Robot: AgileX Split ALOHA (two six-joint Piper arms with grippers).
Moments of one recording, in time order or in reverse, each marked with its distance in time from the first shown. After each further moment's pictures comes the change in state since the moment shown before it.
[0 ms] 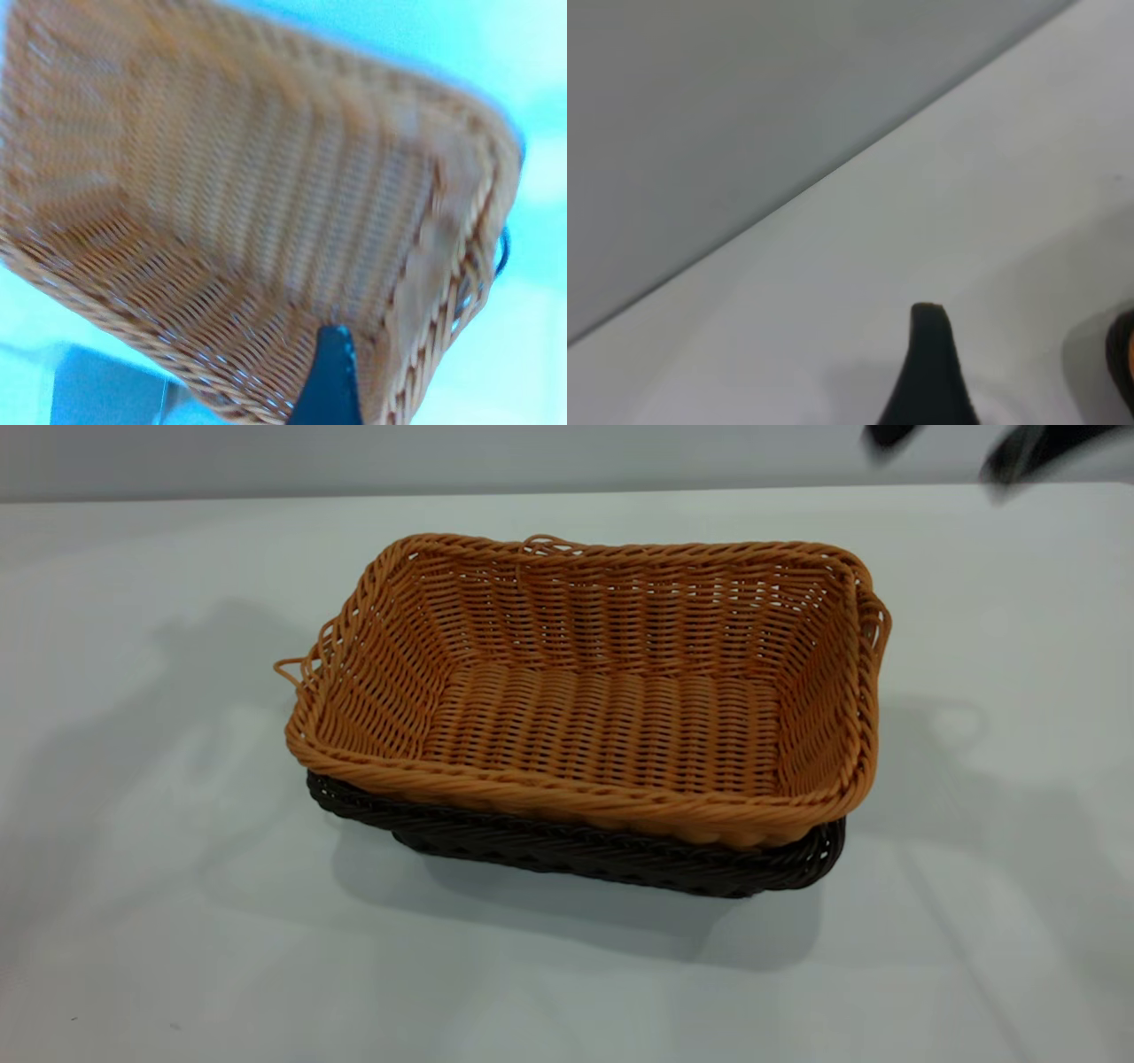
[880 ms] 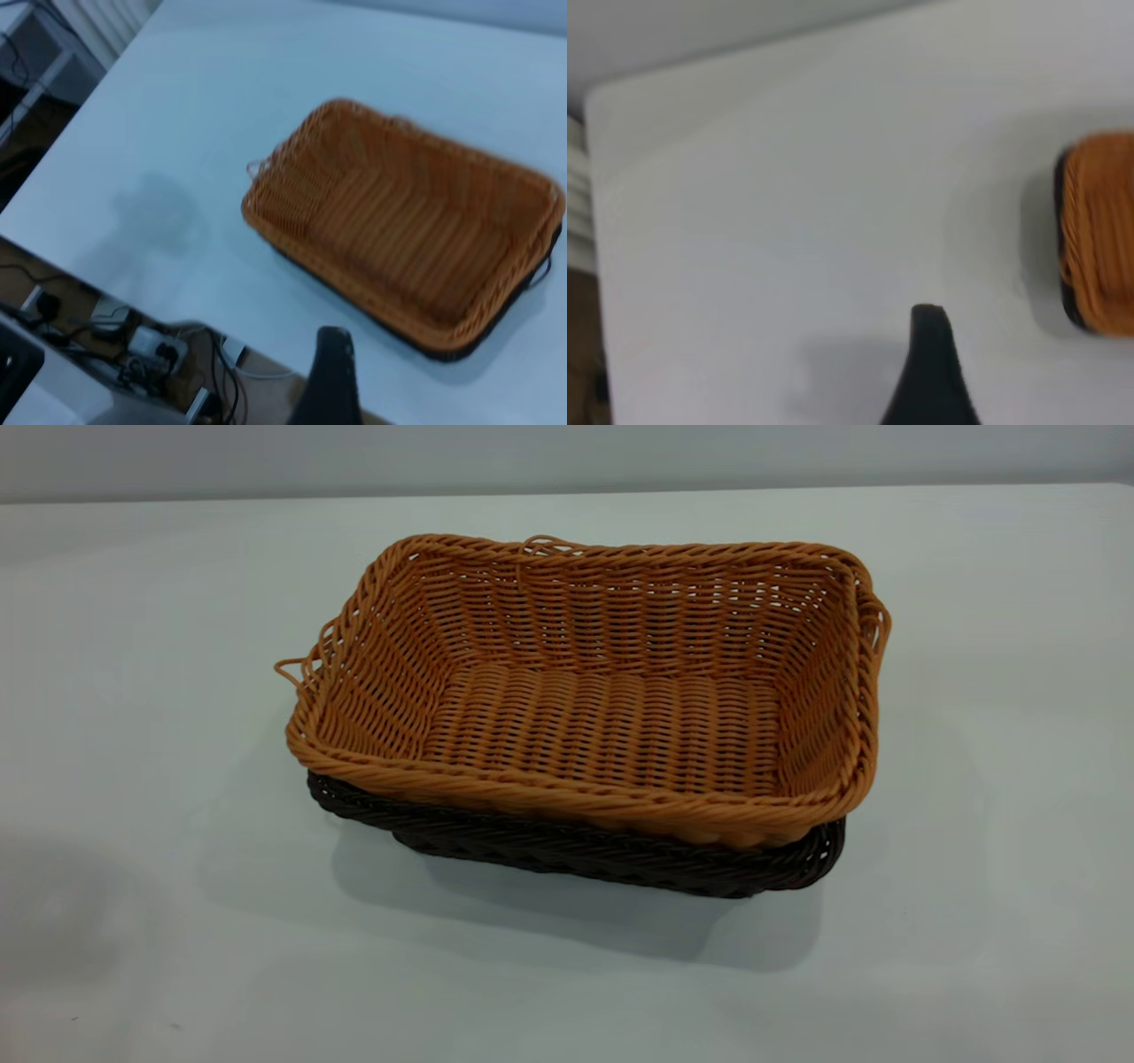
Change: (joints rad) left arm 0.000 -0.582 0.218 0.256 0.435 -0.473; right arm 0.000 -0.965 0.071 0.008 0.393 0.047
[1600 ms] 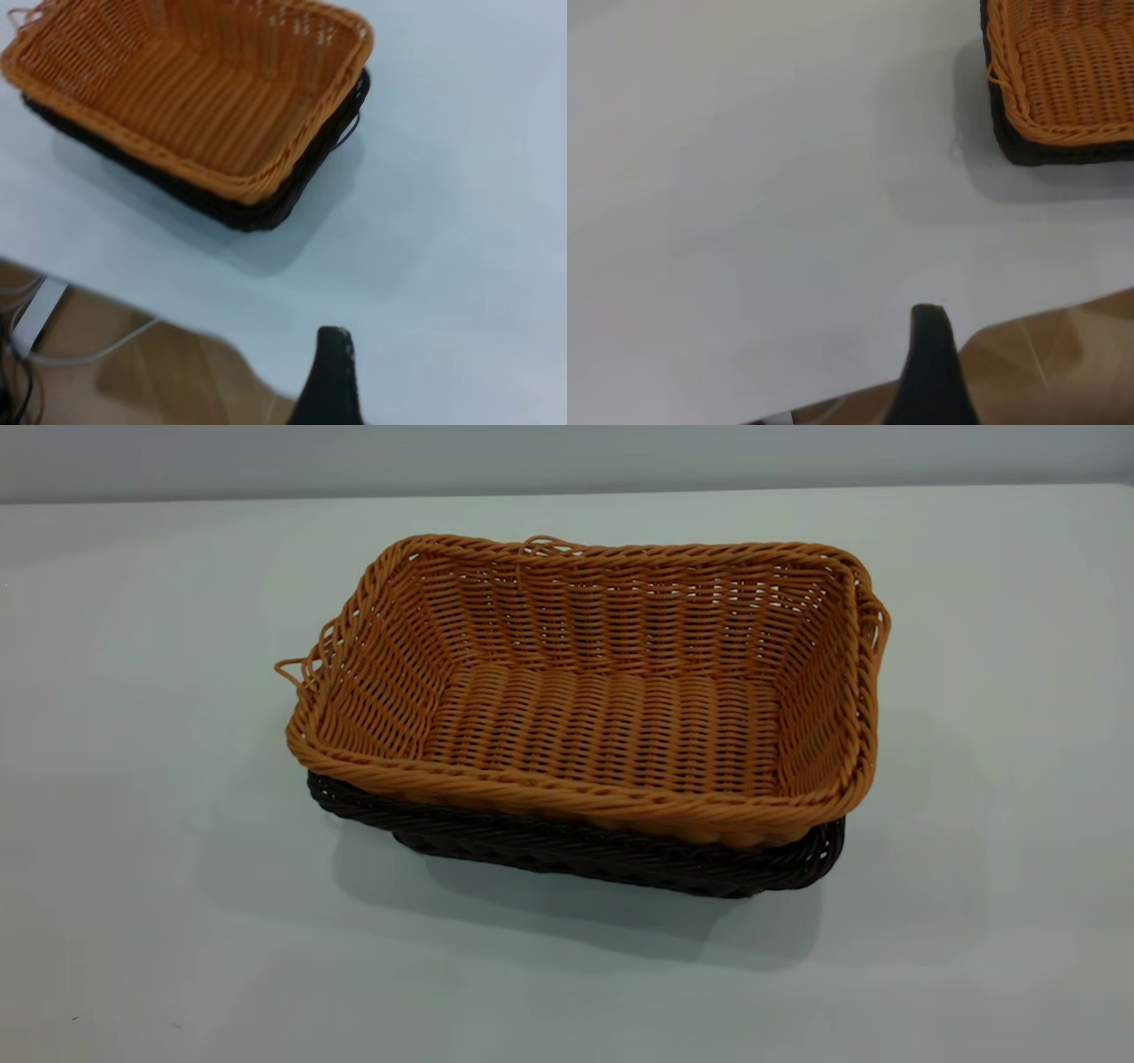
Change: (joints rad) left arm 0.000 -0.844 0.718 -0.067 0.001 0.015; right arm 0.000 -0.566 0.526 -0.313 -0.036 0.006
